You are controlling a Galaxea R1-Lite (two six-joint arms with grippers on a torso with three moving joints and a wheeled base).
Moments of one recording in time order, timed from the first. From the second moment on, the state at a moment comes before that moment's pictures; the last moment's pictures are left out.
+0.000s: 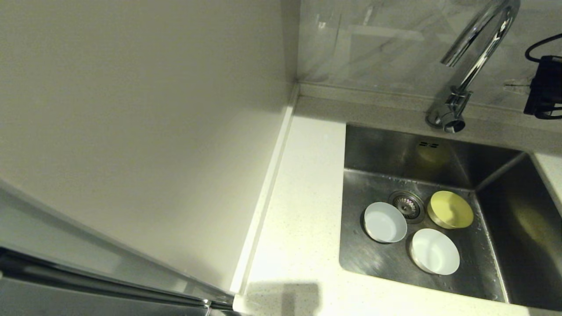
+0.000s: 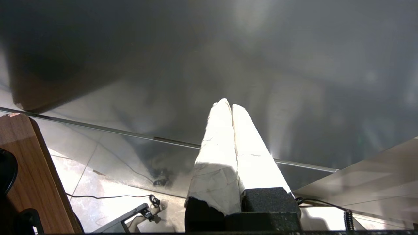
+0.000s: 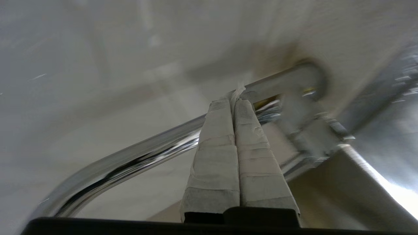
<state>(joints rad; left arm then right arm) 0.00 0.00 0.00 -0.01 0.00 -0.01 -0.39 2.00 -1.98 0.15 0.41 1.54</state>
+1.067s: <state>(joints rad) 0.00 0.00 0.00 -0.01 0.00 -0.01 -0.30 2.07 -1.98 0.12 0.59 1.60</state>
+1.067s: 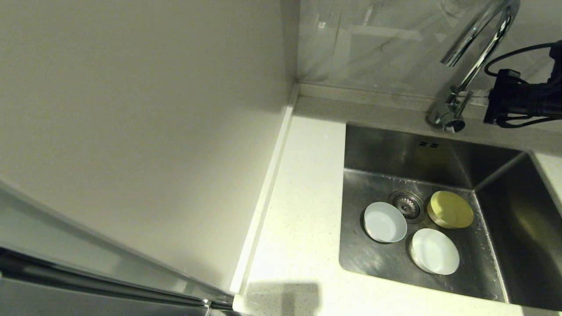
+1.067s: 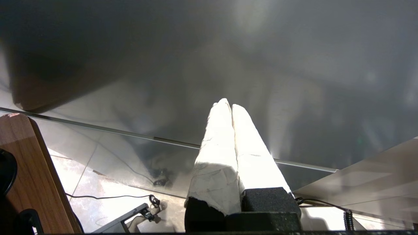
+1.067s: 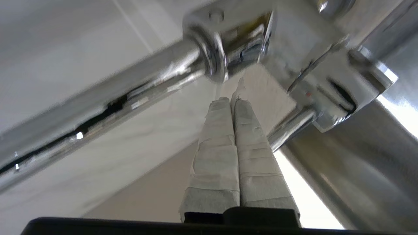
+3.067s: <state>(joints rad) 0.00 0.00 0.00 -0.01 0.00 -0.01 -0.50 1.96 -1.97 0.41 0.67 1.08</state>
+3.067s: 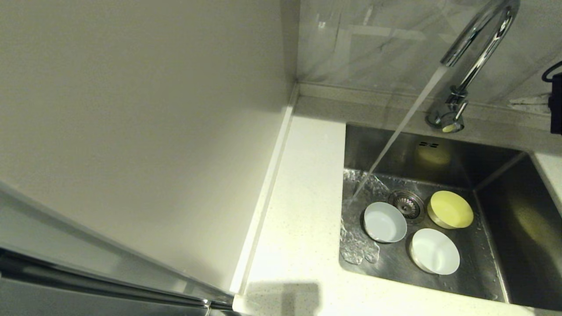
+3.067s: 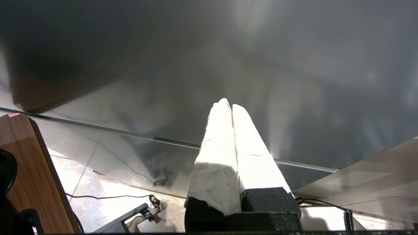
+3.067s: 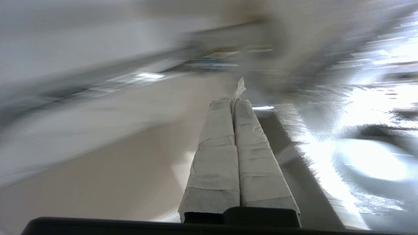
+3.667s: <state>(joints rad) 0.00 0.00 0.00 -0.01 0.00 -0.01 -0.44 1.58 -1.67 0.57 -0.05 0.15</state>
